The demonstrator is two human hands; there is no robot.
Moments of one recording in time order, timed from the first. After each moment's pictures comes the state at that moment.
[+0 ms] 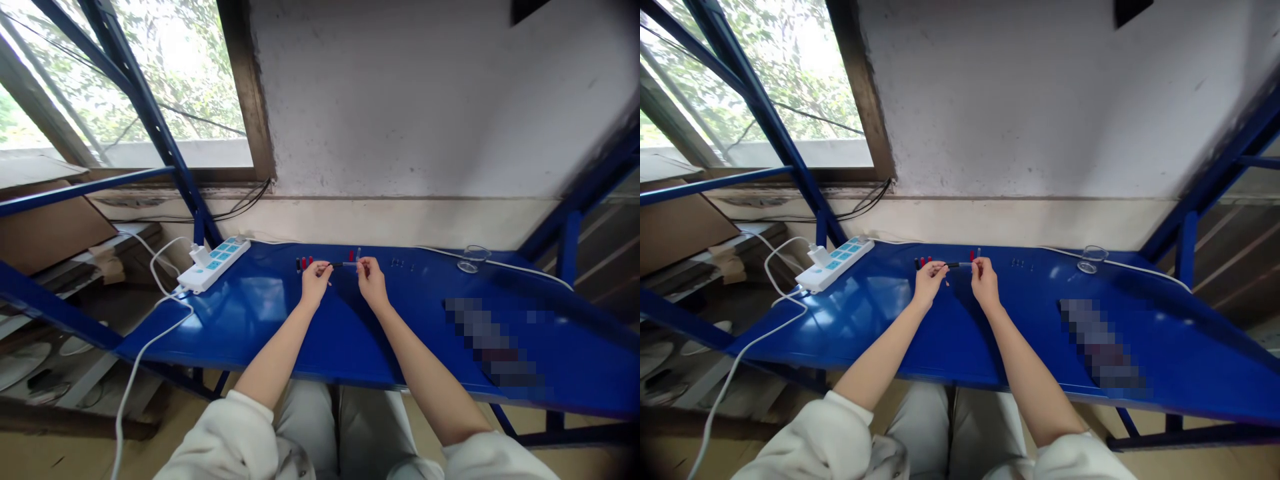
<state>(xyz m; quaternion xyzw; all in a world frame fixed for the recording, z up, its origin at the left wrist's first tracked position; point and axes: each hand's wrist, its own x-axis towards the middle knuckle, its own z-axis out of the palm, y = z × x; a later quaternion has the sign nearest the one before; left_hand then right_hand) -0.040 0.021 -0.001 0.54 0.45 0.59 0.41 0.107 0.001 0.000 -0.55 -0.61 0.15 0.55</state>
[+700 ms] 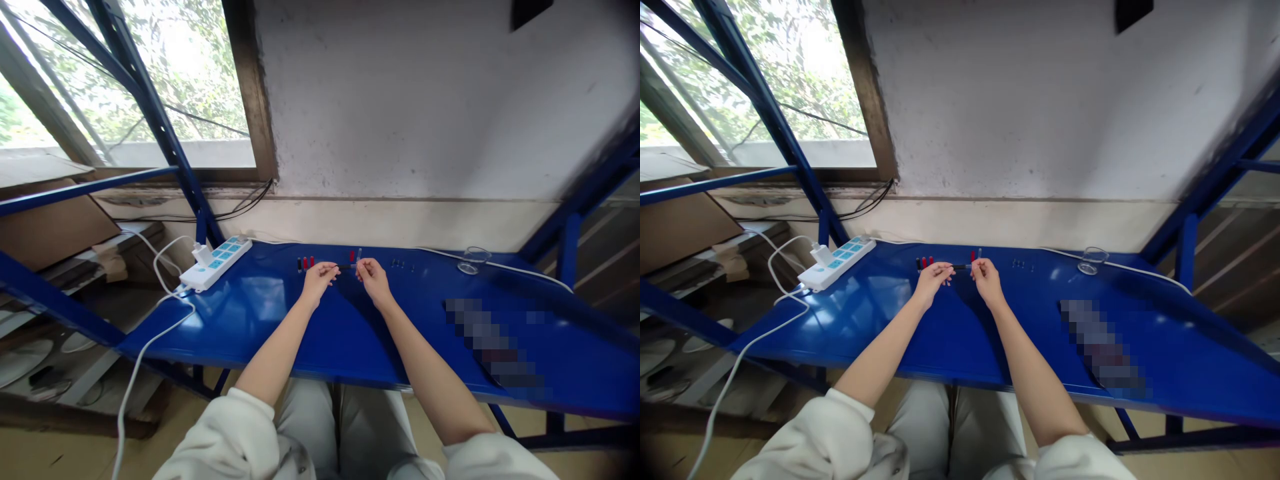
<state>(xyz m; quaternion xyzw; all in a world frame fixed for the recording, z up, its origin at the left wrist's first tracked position) -0.045 0.017 0.007 0.55 0.41 0.53 0.50 0.110 0.005 0.000 -0.45 -0.56 0.33 0.61</state>
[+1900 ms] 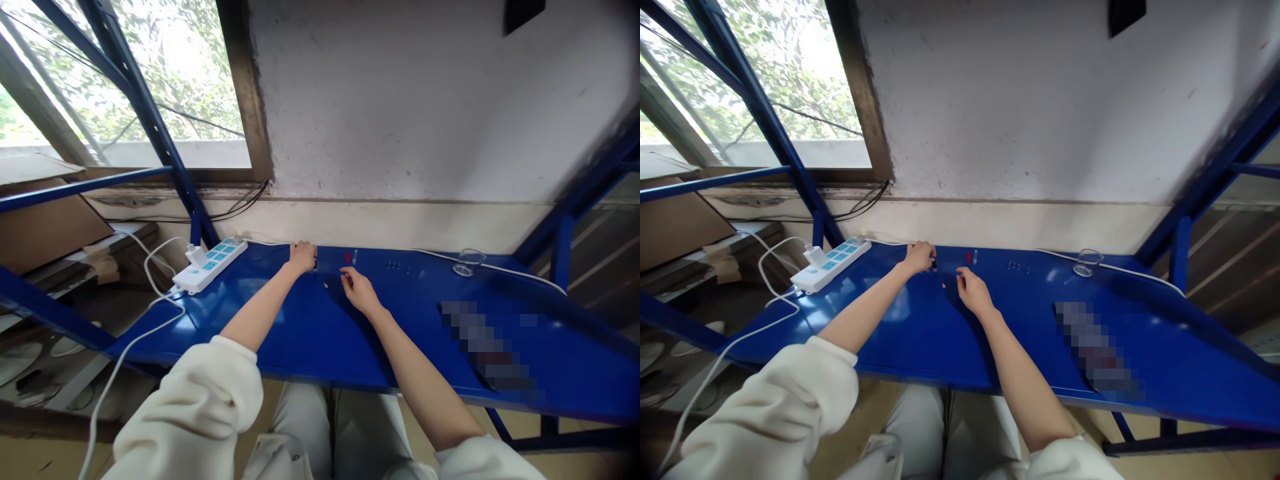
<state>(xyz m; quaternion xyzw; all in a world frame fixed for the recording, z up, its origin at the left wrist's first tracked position) -0.068 0.078 0.063 0.82 0.57 0.08 -0.01 0.104 -0.002 -0.007 -0.53 -0.74 0.11 0.40</state>
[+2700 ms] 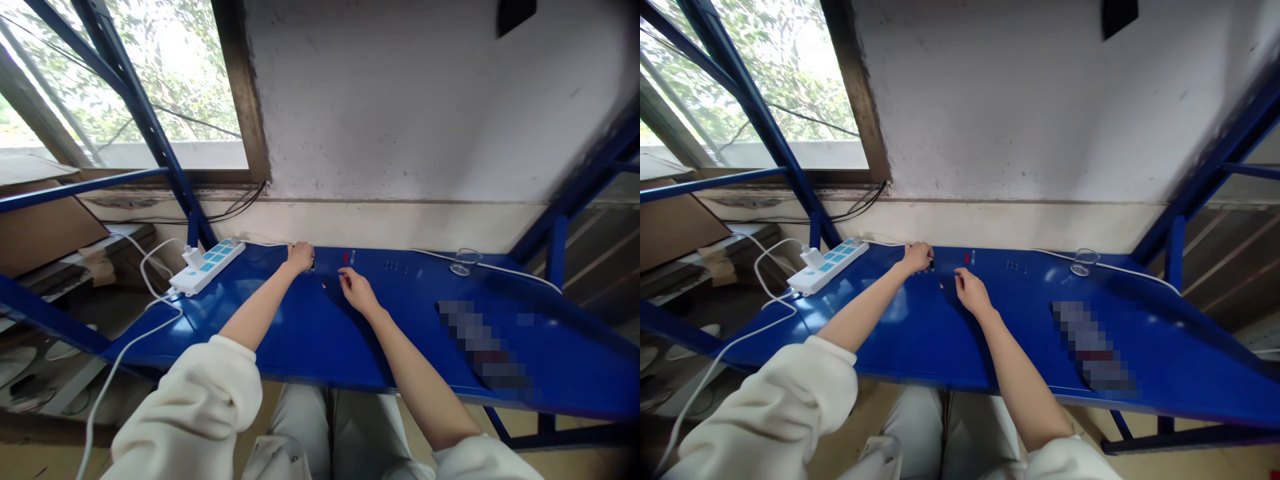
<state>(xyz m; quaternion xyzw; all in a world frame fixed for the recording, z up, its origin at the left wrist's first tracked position) -0.068 0.085 0.062 0.81 0.58 0.09 0.01 0.105 -0.002 -0.006 -0.53 -0.74 0.11 0.40</state>
